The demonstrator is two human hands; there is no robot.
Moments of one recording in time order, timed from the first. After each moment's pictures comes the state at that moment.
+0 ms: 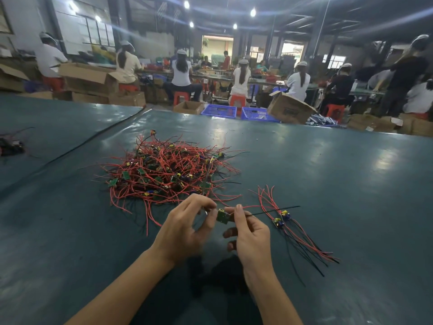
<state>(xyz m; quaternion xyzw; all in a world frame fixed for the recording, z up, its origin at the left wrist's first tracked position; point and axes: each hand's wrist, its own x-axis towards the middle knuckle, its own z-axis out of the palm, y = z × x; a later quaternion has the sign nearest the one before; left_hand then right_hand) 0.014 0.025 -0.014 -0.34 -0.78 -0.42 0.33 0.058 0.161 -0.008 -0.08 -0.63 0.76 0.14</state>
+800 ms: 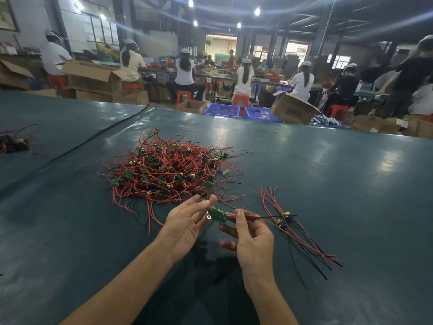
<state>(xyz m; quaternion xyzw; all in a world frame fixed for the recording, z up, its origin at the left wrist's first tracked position) 0.005 0.033 -0.004 0.05 -0.38 -0.92 -0.12 0.053 0.158 -0.020 -0.11 -0.57 0.80 0.17</state>
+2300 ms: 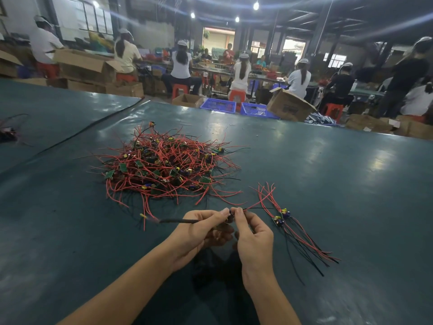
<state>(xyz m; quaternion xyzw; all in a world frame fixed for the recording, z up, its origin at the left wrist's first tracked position) 0.024 0.048 -0.008 -0.07 -0.59 -0.77 -0.21 0.054 0.161 -0.019 -0.14 -0.62 0.75 0.18</state>
